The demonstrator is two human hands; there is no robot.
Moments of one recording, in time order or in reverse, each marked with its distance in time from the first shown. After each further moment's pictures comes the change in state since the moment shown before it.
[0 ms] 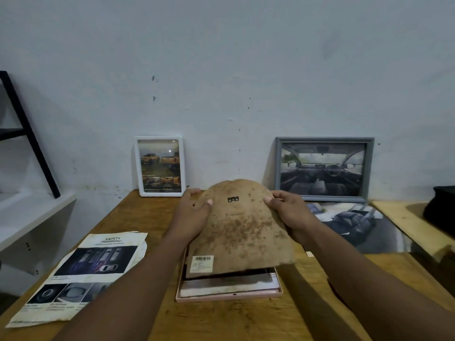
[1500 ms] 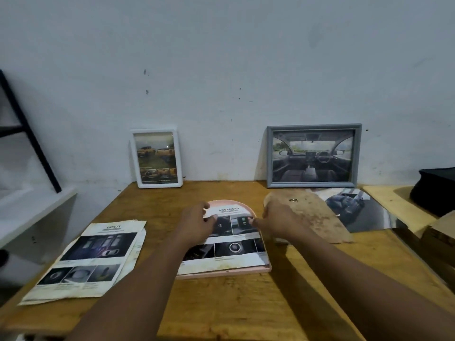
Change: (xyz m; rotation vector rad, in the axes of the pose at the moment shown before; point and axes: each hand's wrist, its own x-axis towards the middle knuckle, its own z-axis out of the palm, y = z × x) left_hand -0.038 -0.020 0.015 0.545 -0.200 0.095; right_hand -0.030 0.028 0.006 -1.030 0.075 0.021
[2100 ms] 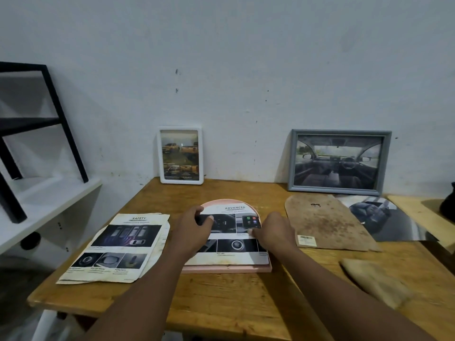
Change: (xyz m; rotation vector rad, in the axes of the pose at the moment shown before) left_hand -0.026 -0.057 -0.021 -0.247 0.222 -0.141; right_hand -0.020 -0.049 0.055 0.078 0.125 0.100
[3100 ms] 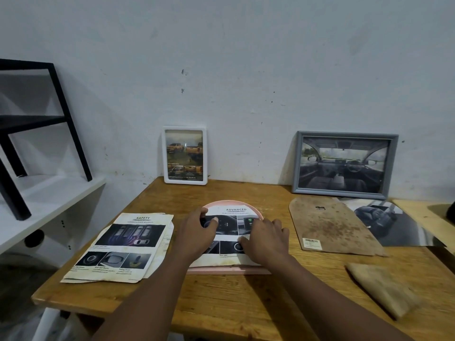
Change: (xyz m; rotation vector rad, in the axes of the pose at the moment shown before) left_hand -0.003 -0.002 -0.001 -0.018 -0.007 0.029; right_hand -0.022 -0.017 0.017 -0.335 -0.035 -0.248
